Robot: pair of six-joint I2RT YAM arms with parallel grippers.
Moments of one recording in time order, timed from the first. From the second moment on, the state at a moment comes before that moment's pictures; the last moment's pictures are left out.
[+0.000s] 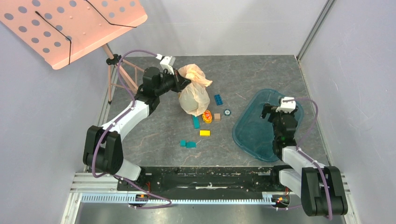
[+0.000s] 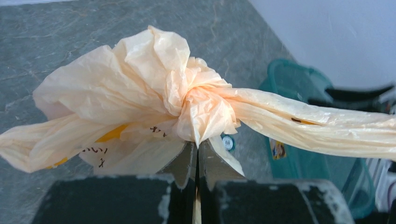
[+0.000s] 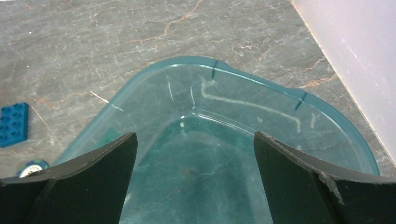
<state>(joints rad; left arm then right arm) -0.32 1.48 1.03 0.24 0.45 -0.33 0.03 1.05 0.19 0.74 0.16 0.01</state>
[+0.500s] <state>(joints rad) -0.39 1.48 1.30 -0.24 0.63 0.05 0.03 1.01 0.47 0.31 -0.27 -0.01</state>
